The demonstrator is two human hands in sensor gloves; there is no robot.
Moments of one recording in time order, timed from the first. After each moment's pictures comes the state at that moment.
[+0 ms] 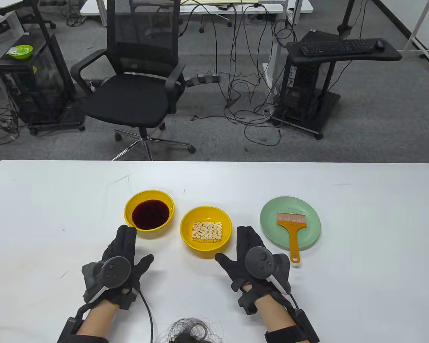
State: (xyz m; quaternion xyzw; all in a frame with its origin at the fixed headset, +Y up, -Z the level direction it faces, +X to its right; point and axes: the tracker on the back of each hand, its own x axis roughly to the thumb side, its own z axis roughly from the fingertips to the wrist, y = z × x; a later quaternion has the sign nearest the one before) left_hand -0.279 -0.743 -0.366 0.17 -0.11 0.13 0.97; right_hand 0.088 -0.739 -0.365 0.09 -0.09 0.95 0.29
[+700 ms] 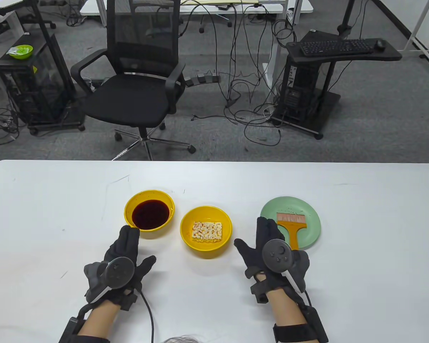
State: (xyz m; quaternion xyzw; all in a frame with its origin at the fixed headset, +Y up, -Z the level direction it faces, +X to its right) left_hand -0.274 -0.742 -0.365 0.16 -0.12 0.12 0.97; right_hand 0.139 -0.706 -0.365 -0.03 -0.16 0.95 0.27
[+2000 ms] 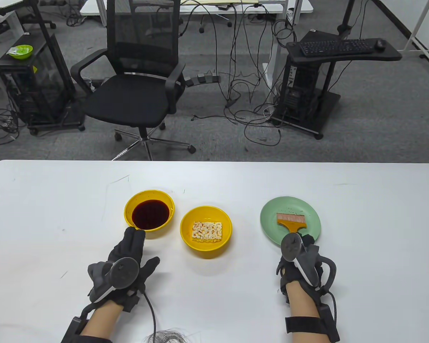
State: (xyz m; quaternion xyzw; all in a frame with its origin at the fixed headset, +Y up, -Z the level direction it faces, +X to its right) left_hand -0.266 -0.744 -0.364 0.15 -0.13 0.11 0.97; right_hand 0.187 -0.750 -0.388 -0.16 -0.10 0.98 0.08
